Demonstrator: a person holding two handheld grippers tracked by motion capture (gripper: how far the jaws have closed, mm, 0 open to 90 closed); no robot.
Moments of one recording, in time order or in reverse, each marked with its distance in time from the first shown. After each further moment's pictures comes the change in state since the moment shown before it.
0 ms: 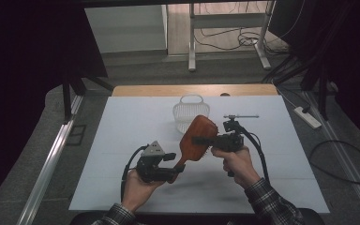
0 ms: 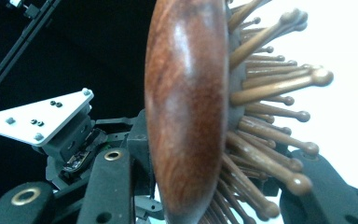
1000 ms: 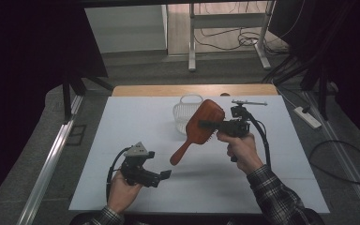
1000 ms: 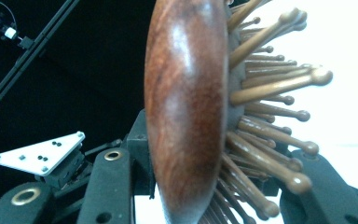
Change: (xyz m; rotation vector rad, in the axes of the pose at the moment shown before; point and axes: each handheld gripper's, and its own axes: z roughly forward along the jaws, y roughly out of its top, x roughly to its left) left arm 0.021 -0.021 -0.031 -0.001 0.000 -0.079; right arm -0.008 0.037 -0.013 -0.087 -0.040 0.009
